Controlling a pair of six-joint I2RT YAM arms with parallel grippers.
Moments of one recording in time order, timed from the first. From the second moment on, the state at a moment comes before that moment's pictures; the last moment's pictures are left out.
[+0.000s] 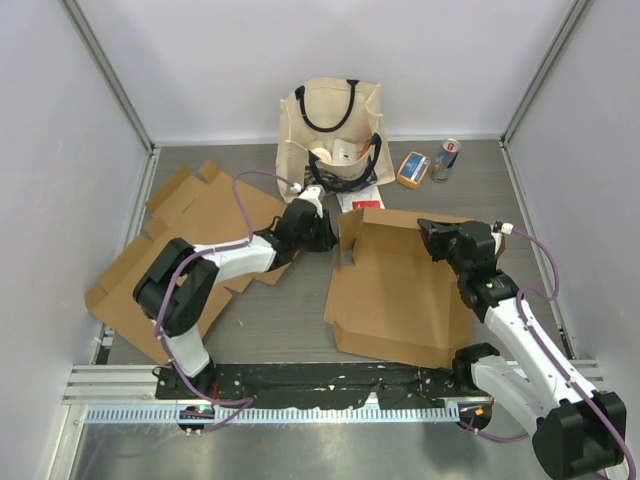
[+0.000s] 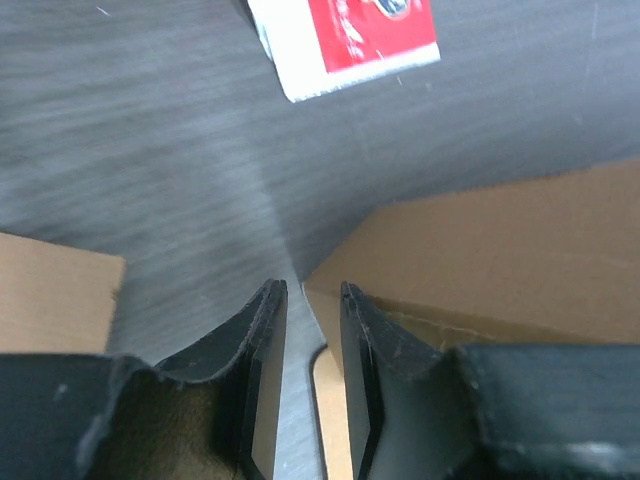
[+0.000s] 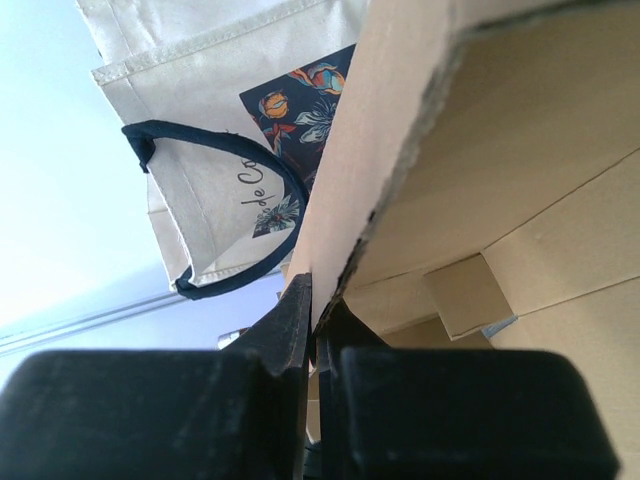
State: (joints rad) left arm -0.68 1.76 1.02 0.14 -0.03 -0.54; right arm 0.24 0.85 0.57 -0.13 0.13 1.54
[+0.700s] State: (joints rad) left arm -0.82 1.68 0.90 0.34 0.06 -0.38; right arm 0.23 0.73 0.49 -0.11 0.14 1.46
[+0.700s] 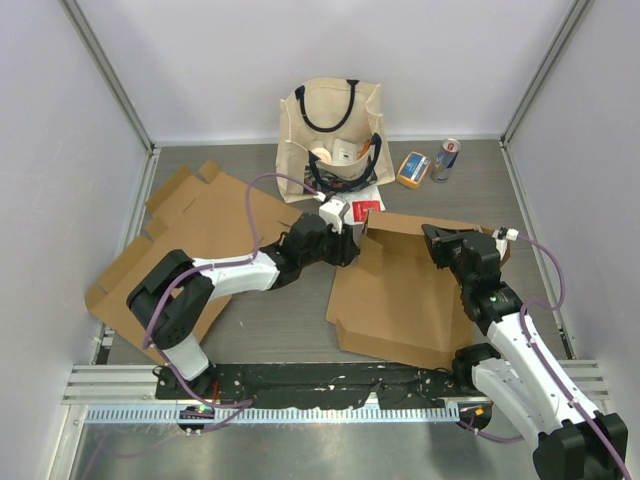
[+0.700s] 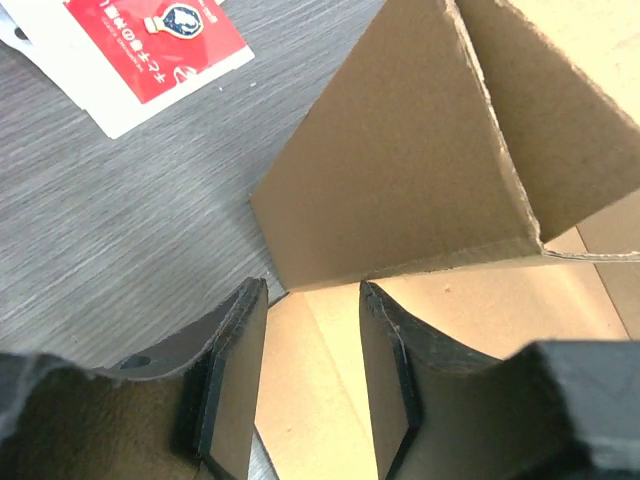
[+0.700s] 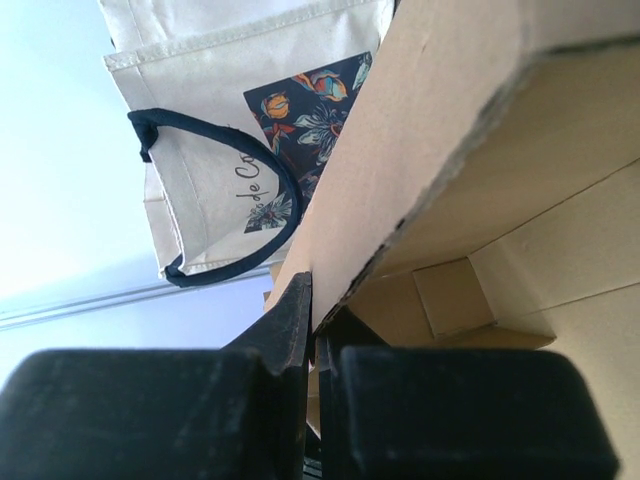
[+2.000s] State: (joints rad) left arm -0.94 1.77 0.88 0.67 -0.27 -0.18; right arm 0.42 0.83 0.38 0.22 0.40 1.27
